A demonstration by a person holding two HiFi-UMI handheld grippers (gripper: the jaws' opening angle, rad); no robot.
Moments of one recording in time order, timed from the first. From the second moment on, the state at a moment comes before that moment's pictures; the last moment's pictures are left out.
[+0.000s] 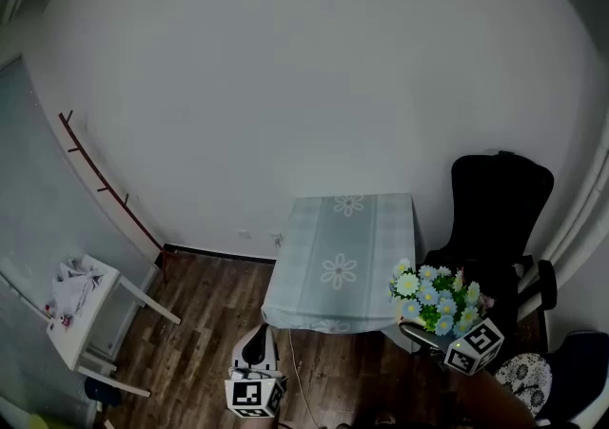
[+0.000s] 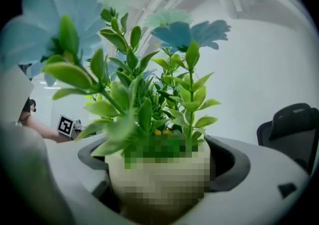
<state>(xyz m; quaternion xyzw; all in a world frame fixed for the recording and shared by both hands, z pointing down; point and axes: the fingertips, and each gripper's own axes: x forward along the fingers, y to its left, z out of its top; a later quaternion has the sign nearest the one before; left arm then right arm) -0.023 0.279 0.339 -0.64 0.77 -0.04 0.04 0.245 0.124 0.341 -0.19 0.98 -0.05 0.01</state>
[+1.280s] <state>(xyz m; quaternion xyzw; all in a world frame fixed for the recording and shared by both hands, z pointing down) -0.066 0.196 0.369 -0.64 0.77 -0.05 0.02 0.207 0.046 0.358 -0.24 0.97 -0.03 -0.01</state>
